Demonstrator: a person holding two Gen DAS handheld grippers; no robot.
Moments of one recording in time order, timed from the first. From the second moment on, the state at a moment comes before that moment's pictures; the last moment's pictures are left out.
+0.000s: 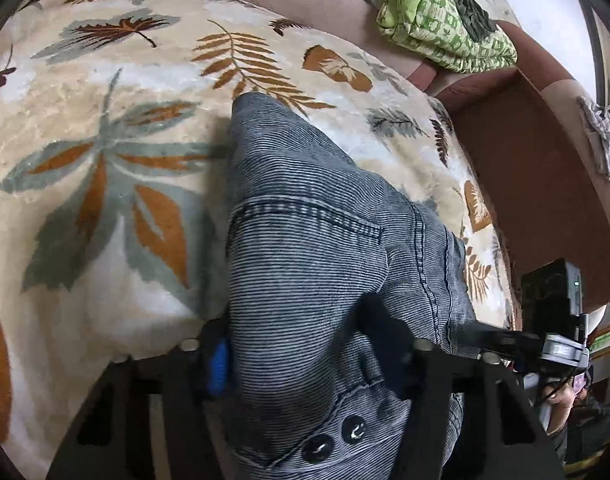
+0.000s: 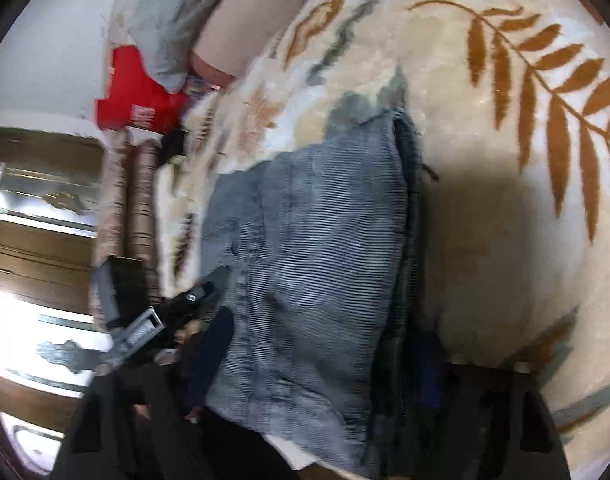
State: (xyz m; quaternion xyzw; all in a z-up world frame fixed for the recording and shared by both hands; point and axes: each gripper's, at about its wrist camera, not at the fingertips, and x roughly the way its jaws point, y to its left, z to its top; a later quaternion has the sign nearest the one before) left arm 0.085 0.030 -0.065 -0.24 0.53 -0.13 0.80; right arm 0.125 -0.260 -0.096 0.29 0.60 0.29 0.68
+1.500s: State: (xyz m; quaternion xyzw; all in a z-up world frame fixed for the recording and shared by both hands) left arm 0.078 0.100 -0.049 -0.05 0.49 0.08 0.87; right arm 0.127 -0.101 -0.062 -0.02 0.54 0.21 0.81
